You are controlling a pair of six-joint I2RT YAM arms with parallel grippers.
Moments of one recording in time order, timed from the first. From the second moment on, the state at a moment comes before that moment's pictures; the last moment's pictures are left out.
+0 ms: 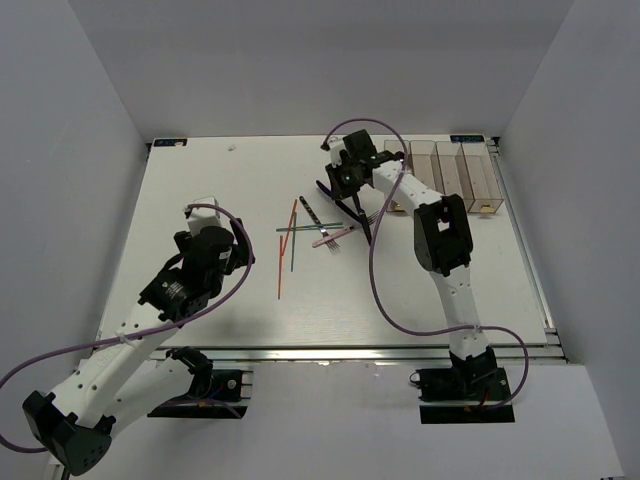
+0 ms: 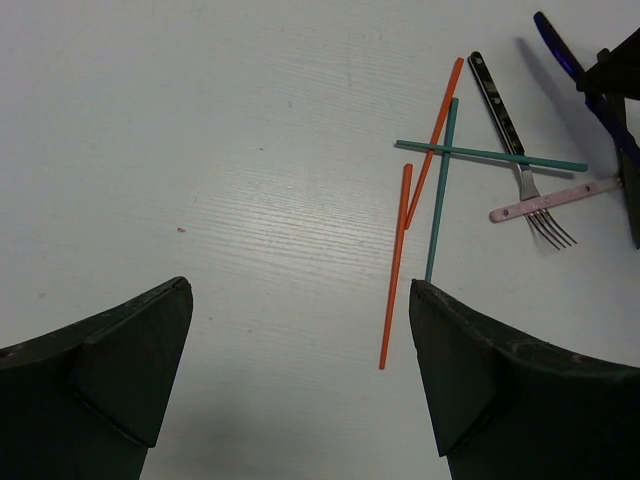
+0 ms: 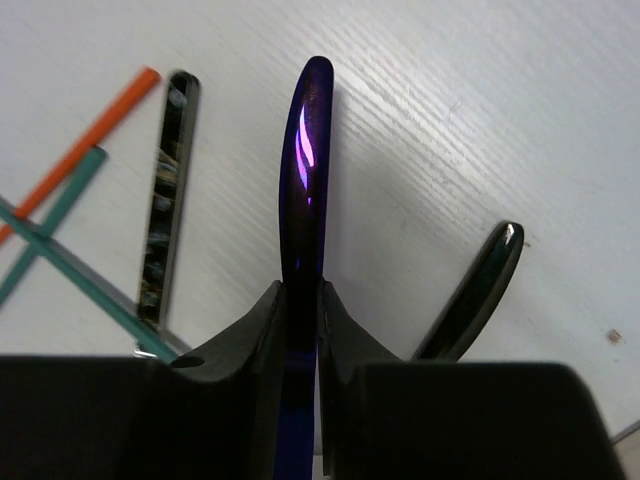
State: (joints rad) left arm -0.60 0.82 0.82 -0.61 -0.60 -0.52; right arm 0.48 2.40 2.07 -0.58 -0.29 -0.15
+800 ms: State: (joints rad) left arm -0.60 0.82 0.82 -0.60 -0.60 -0.52; right arm 0.13 2.14 1.95 -0.53 0.05 0.06
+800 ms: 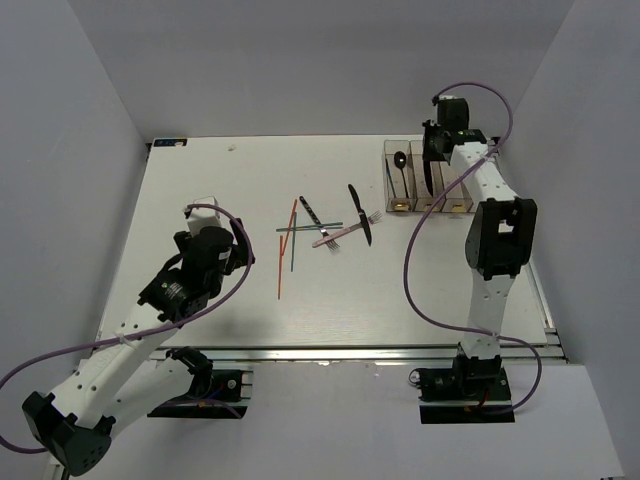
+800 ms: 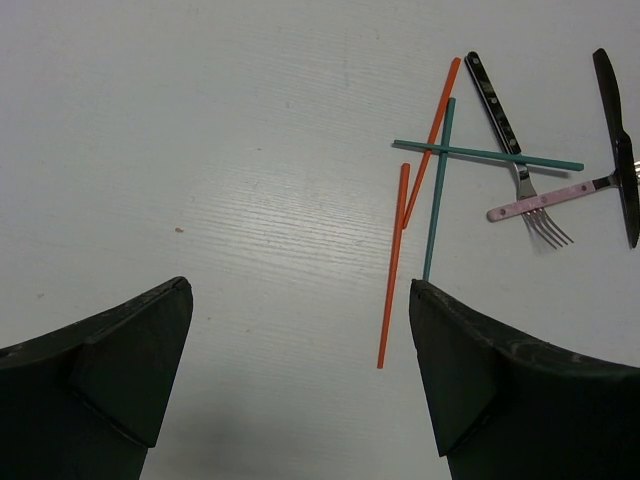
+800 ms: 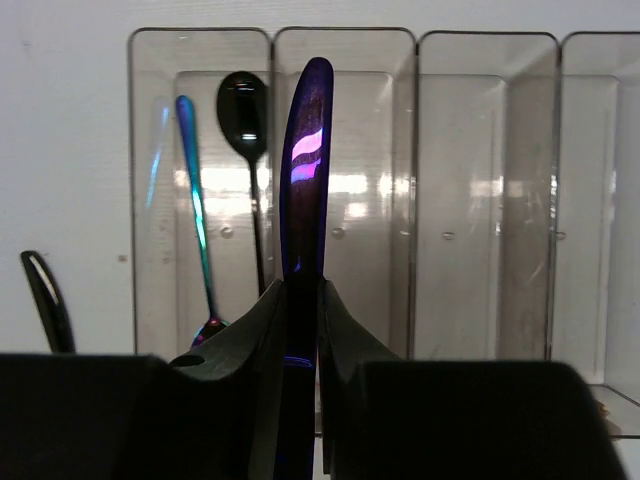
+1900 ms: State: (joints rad) left arm -0.60 0.86 0.82 -0.60 -0.59 -0.52; right arm 0.16 2.17 2.03 -0.52 -0.04 0.08
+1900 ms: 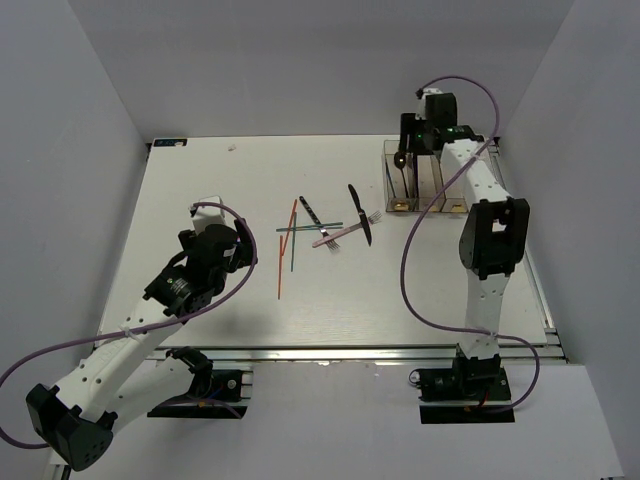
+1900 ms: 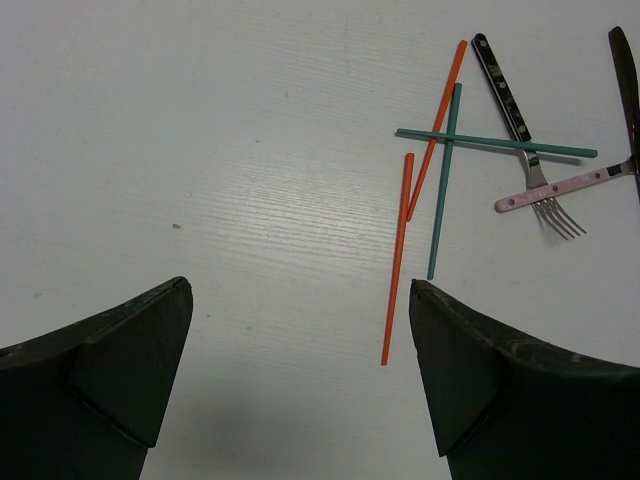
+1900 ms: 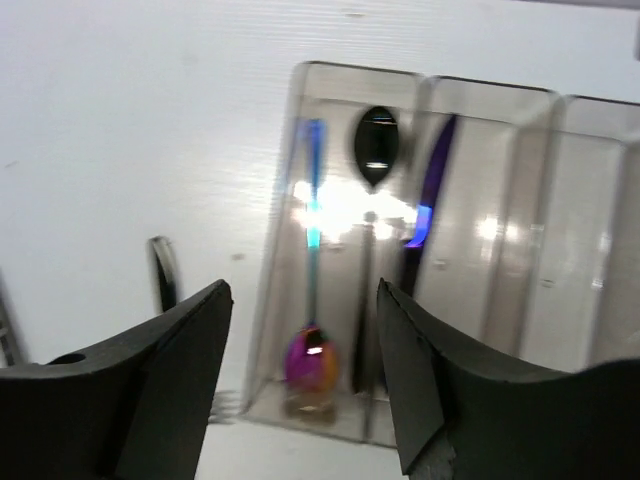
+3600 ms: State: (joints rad) left arm -0.60 0.86 0.82 -0.60 -0.56 -0.51; right arm 0.45 2.44 2.12 -0.77 0.00 0.04
